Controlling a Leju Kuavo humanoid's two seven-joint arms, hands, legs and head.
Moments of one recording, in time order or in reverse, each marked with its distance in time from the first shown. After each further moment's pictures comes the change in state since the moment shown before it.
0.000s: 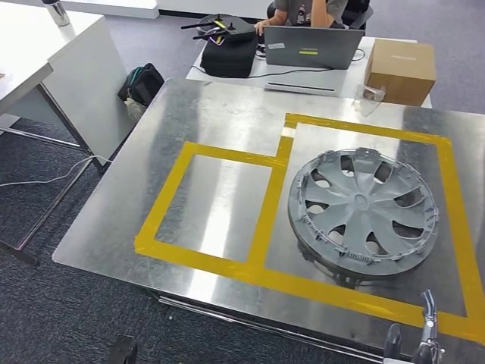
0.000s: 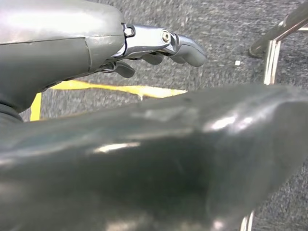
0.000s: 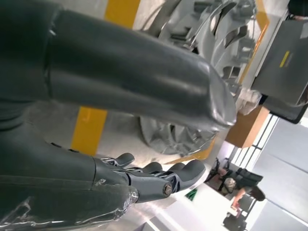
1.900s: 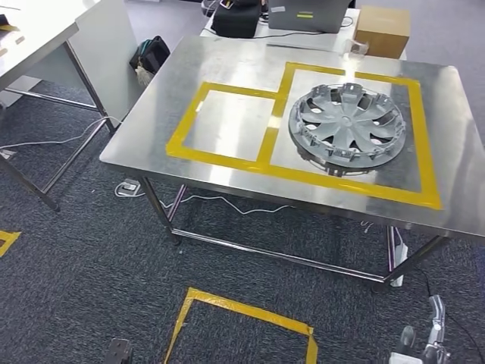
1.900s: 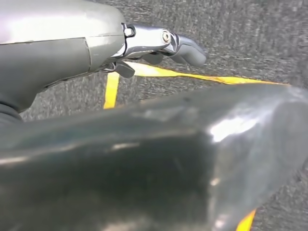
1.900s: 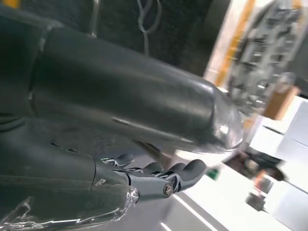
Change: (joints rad) left arm 0.013 -0.009 0.029 0.002 0.009 -0.013 -0.019; right arm -0.027 0.048 -0.082 0.054 -0.057 0.026 0.038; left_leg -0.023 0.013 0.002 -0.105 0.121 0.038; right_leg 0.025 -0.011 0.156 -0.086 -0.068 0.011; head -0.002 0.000
